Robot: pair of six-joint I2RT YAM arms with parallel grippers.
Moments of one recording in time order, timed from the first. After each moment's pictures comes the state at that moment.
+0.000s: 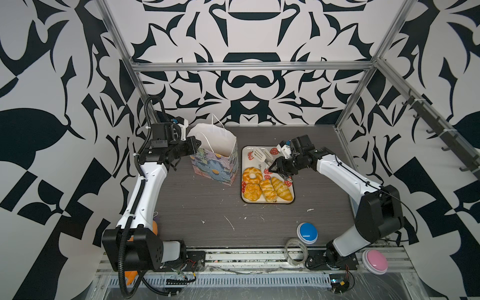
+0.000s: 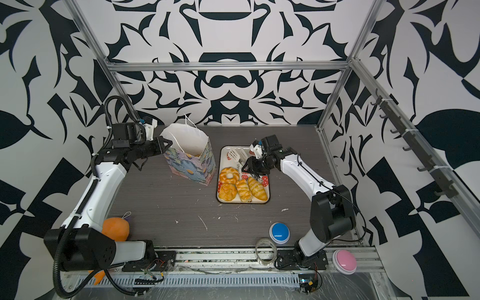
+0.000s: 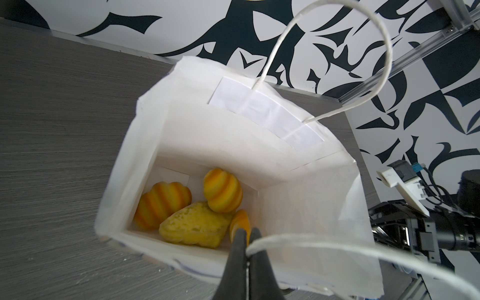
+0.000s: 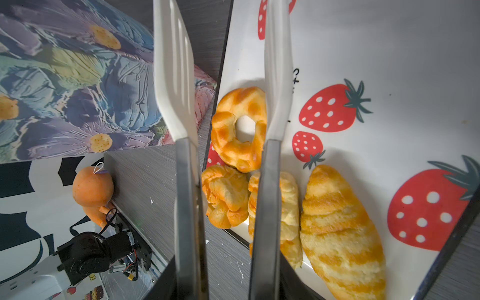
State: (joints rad) left arm -0.01 1.33 1.31 -0.62 0.52 -0.24; right arm 0.35 1.59 1.23 -0.70 -0.56 0.38
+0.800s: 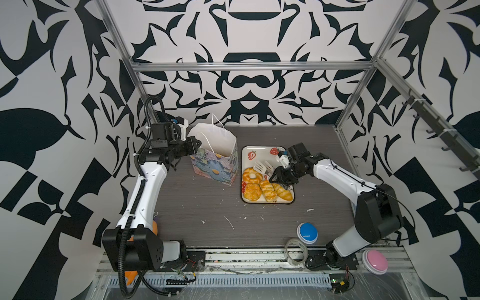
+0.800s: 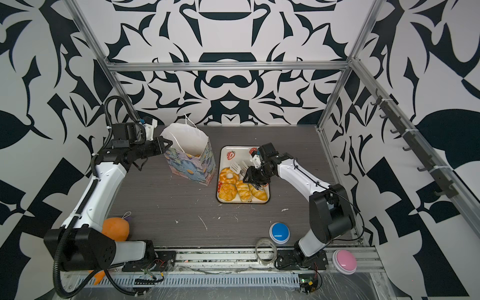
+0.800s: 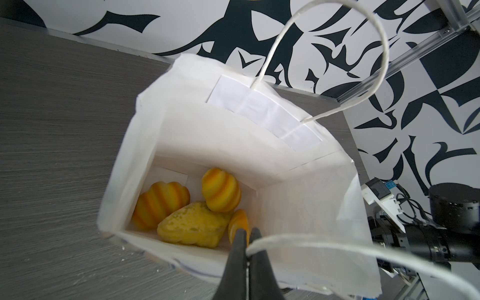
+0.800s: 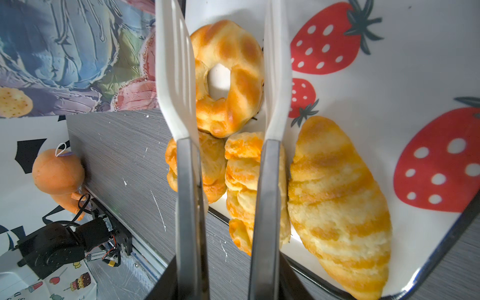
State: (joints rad) left arm -0.01 1.33 1.31 -0.62 0.53 -0.24; right arm 0.39 1.59 1.15 -0.73 -0.50 0.36
